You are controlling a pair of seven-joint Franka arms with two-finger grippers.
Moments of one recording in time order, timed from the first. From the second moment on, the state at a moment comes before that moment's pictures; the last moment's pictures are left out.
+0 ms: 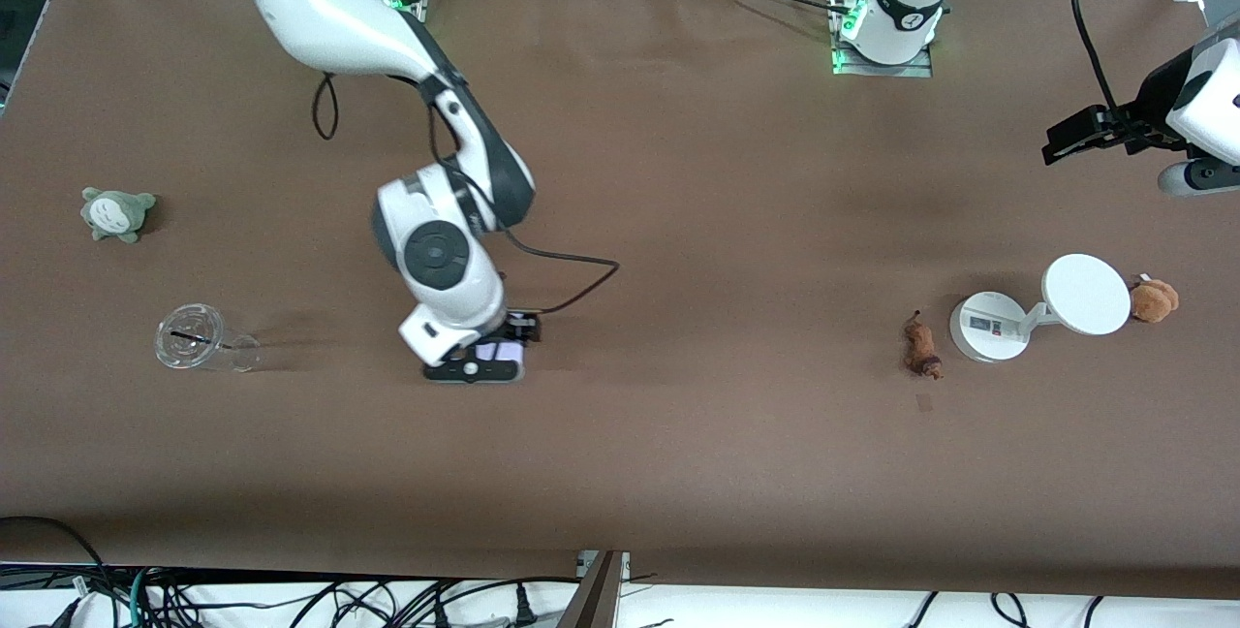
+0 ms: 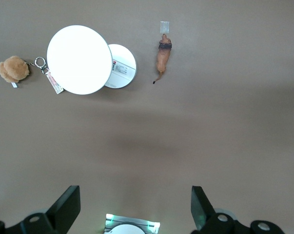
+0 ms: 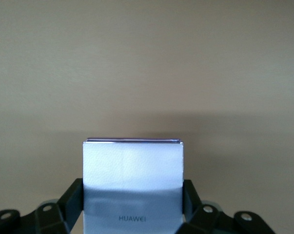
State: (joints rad) left arm 0.12 0.00 -0.12 -1.60 -0.01 1.45 -0.16; right arm 0.49 0.73 -0.03 -1.31 -0.03 2.04 0.44
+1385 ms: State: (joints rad) left arm -0.02 0.00 0.01 -1.58 -0.01 1.46 -0.16; right arm 0.27 0.70 -0.13 -1.68 0.00 2.44 0.03
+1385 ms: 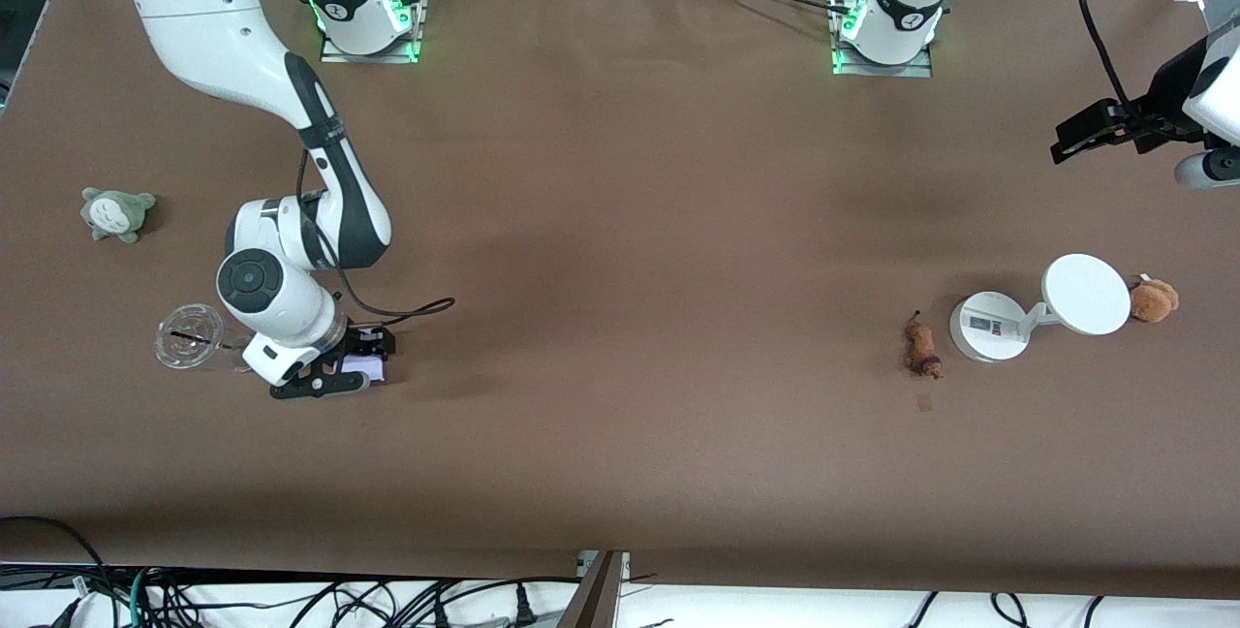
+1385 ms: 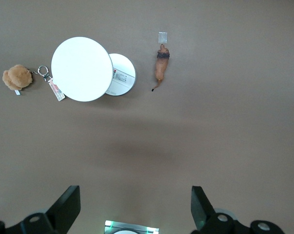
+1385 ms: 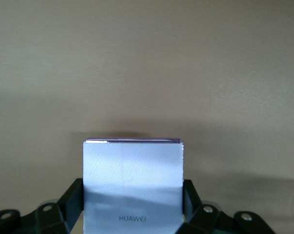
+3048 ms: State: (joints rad) left arm -0.02 0.08 0.01 -1.53 0.01 1.50 -0.13; right arm 0.13 0.75 -0.13 -1.68 0.00 2.52 -0.21
